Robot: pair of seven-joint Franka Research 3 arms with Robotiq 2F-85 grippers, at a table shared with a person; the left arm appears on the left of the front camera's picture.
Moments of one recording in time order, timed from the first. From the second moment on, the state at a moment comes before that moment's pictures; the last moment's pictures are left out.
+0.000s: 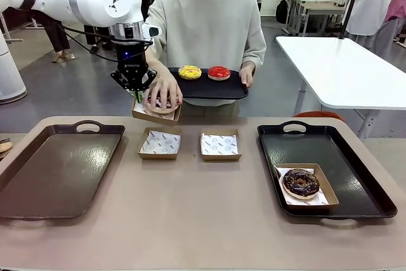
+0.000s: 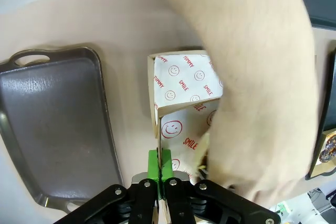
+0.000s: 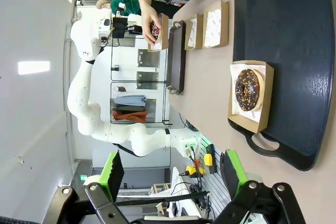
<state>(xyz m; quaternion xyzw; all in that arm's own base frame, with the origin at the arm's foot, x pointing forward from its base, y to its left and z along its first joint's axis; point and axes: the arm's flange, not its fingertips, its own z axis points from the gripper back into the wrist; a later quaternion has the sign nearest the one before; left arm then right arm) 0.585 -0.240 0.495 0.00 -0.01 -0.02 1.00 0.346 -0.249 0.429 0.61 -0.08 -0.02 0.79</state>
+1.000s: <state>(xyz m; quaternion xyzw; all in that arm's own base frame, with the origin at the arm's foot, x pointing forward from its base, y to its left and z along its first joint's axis) 0.585 -0.241 0.495 0.00 -0.01 -0.02 1.00 0.346 -0.249 0.429 0.61 -0.08 -0.02 0.79</state>
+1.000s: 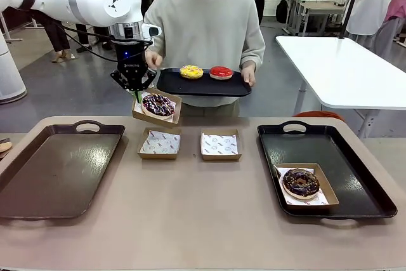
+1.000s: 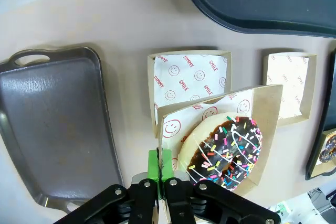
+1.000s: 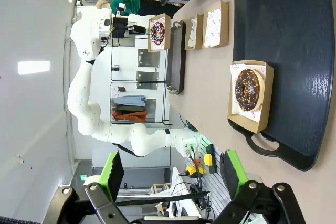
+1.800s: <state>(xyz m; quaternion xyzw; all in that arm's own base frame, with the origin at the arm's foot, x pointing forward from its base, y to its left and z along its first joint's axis) 0.582 -0.237 0.504 0.00 -0.01 -0.03 1.00 0.364 -0.230 0.449 0.59 -0.09 0.00 0.81</state>
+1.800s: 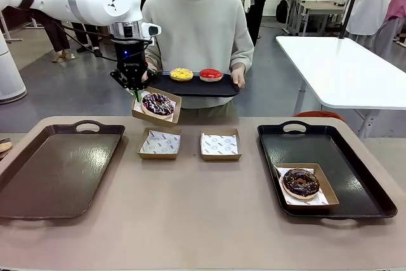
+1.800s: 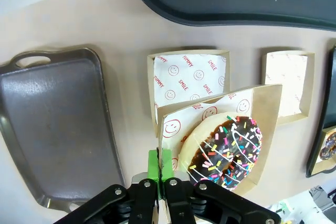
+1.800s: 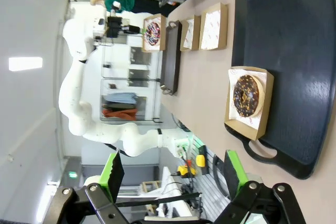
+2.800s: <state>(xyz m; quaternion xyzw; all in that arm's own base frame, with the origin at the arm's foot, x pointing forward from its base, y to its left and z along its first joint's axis) 0.422 -0.036 0.501 -0.11 -0.02 -0.02 0.99 0.534 0.101 0.537 0.31 -0.06 0.07 0.95</state>
